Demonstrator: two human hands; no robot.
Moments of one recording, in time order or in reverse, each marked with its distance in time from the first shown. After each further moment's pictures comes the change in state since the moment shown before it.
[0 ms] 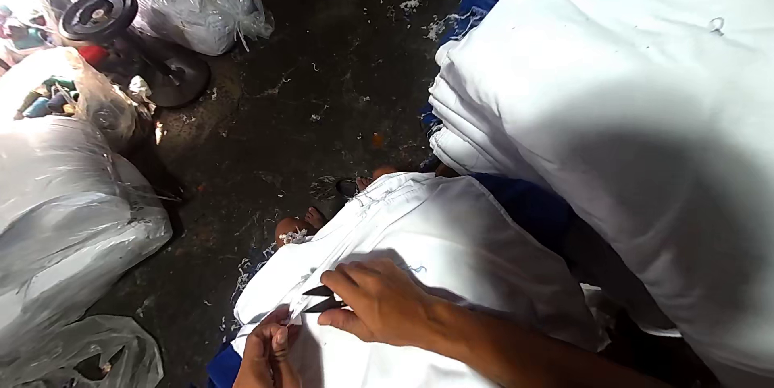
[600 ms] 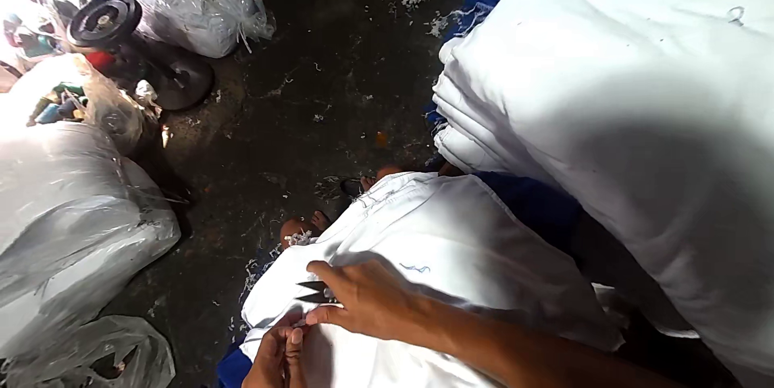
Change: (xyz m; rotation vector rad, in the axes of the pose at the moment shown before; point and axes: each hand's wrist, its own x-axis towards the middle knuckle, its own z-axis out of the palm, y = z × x) left_hand 0.003 0.013 -0.012 0.014 -0.148 -0.086; right_hand 0.031 -0.011 -0.005 0.238 -0.447 0.343
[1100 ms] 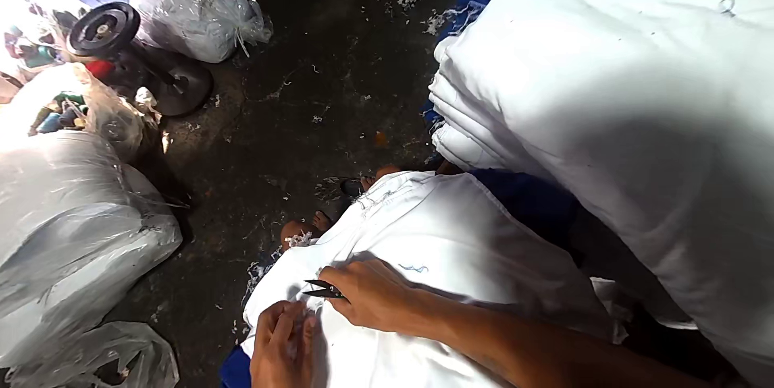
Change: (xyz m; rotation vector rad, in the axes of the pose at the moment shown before) left_hand 0.020 -0.006 0.002 0.322 -0.004 0.195; right_hand 0.005 0.012 0.000 -0.014 -0.121 0.078
